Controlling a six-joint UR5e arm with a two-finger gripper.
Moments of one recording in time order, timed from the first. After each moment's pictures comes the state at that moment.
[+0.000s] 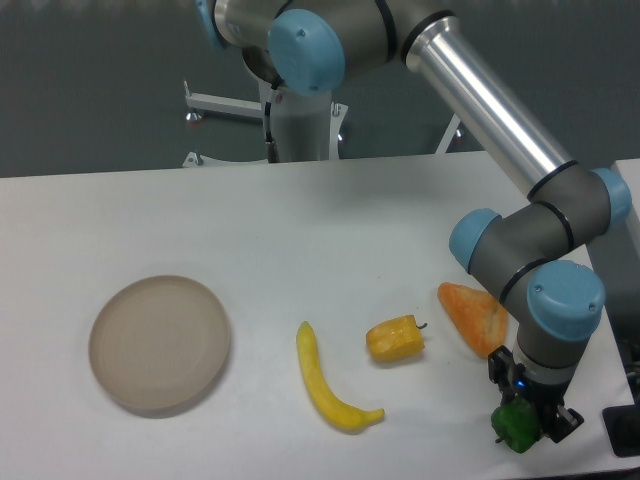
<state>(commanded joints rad) 2.37 -2.59 -0.58 -1.29 1.56 1.48</state>
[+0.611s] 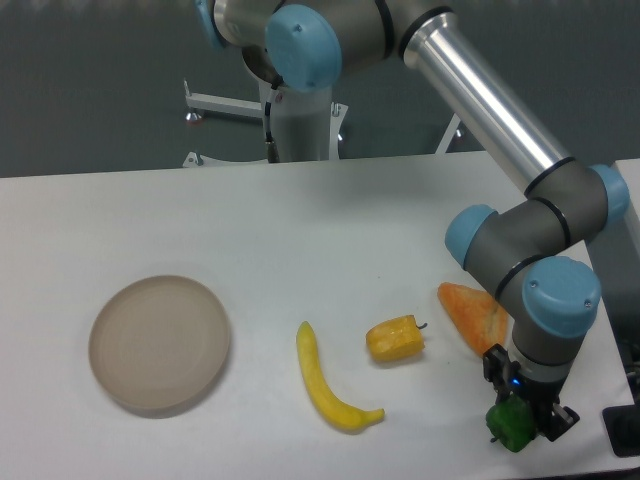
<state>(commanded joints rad) 2.34 -2.52 -0.66 -1.29 1.55 1.42</state>
